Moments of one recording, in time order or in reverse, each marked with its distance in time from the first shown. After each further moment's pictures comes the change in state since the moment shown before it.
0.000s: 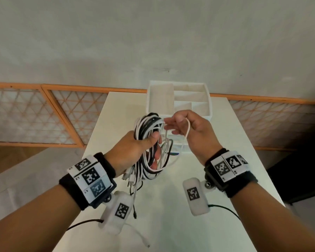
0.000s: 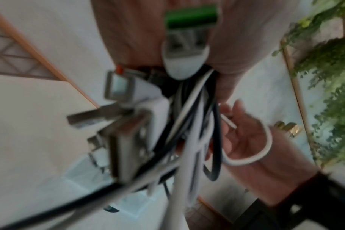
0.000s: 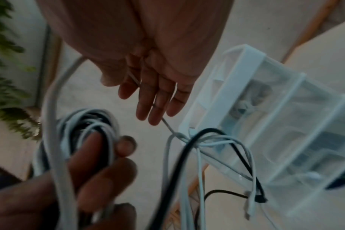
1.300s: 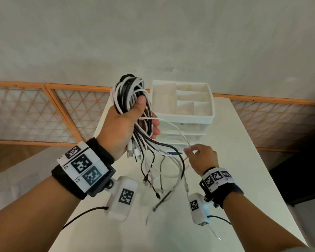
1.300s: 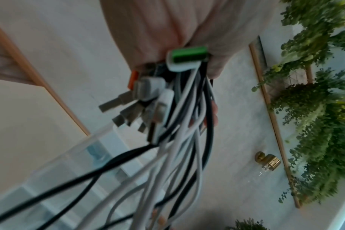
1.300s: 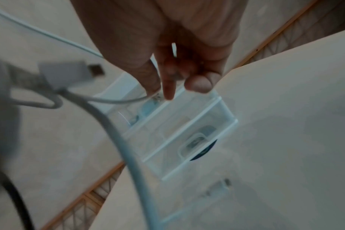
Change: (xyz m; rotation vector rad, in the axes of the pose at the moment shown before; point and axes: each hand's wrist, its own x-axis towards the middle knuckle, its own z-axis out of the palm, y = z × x) left_hand -0.004 0.043 -0.005 -0.318 0.235 0.236; right_hand -0.019 0.096 -0.026 -0.723 0.167 0.475
